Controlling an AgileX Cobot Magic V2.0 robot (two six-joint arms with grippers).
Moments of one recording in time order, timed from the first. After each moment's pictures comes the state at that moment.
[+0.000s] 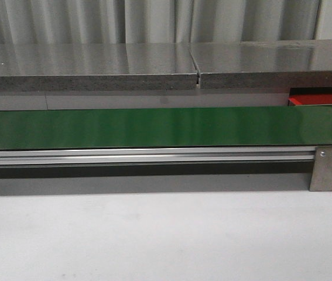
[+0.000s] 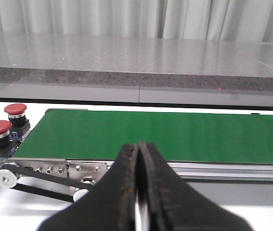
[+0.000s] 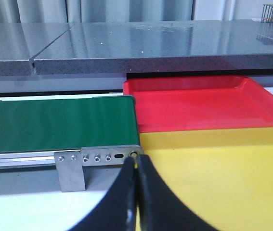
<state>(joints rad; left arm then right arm) -0.03 -0.01 0.00 -0.04 0.12 -0.01 -0.12 -0.01 0.03 0.00 0.12 0.04</state>
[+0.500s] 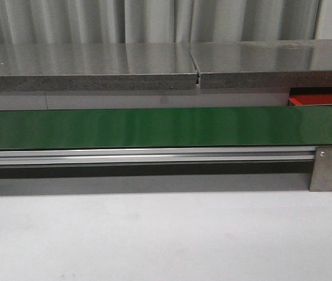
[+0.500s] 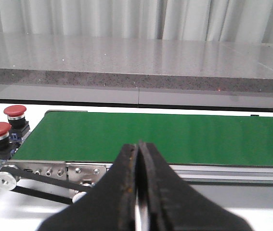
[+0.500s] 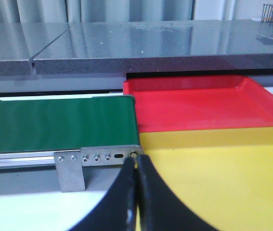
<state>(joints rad) -0.03 -0.01 -0.02 -0.04 0.13 -0.01 -0.12 -0.01 0.03 0.00 0.12 0.04</state>
